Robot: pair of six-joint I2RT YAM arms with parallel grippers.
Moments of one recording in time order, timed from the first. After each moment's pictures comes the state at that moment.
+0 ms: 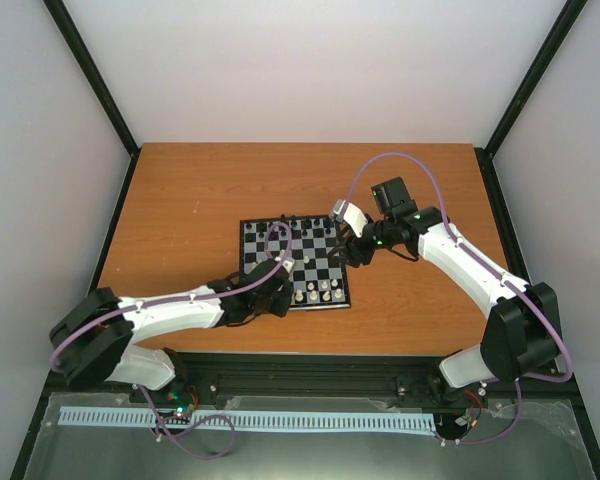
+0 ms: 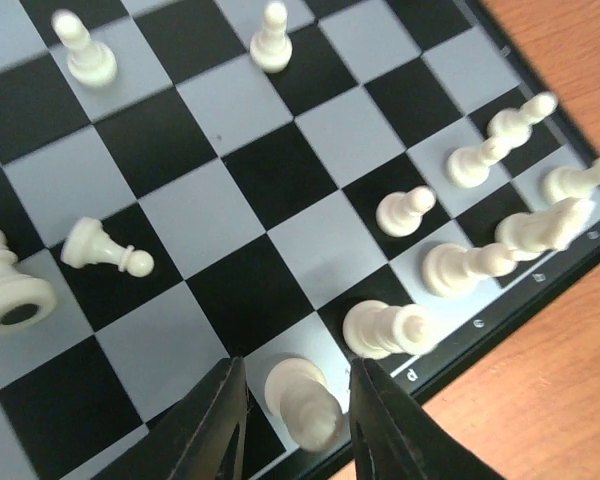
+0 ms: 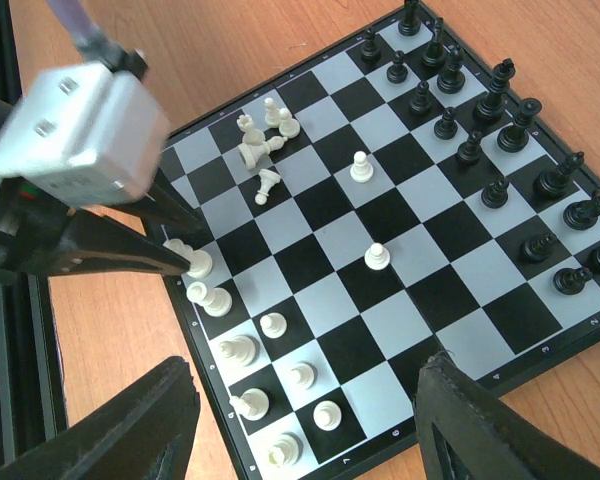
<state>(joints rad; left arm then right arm) -0.93 1.37 0.63 -0.16 -0.17 -0.46 0.44 1.44 1.13 -0.66 -0.62 -0.48</state>
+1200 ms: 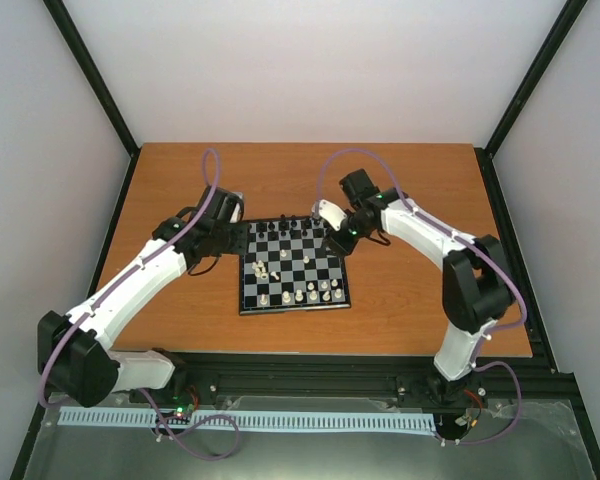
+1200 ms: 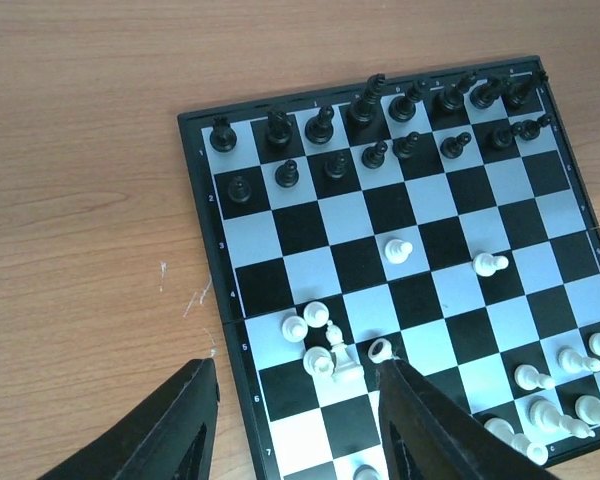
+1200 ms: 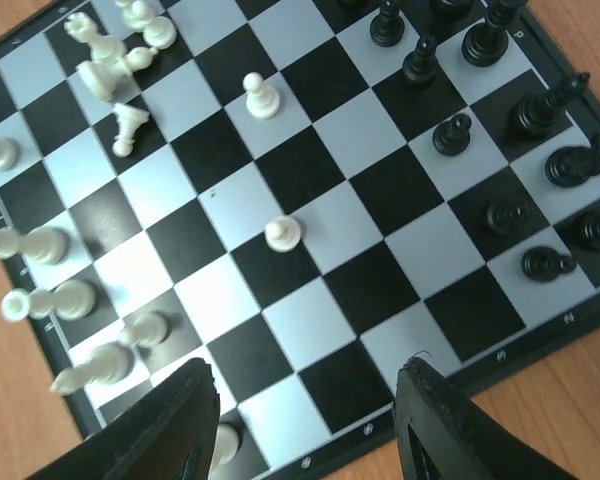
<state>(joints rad) -0.49 1.28 1.10 -0.76 -0.11 -0.38 0.49 1.74 1.33 -0.74 -0.43 -0.52</state>
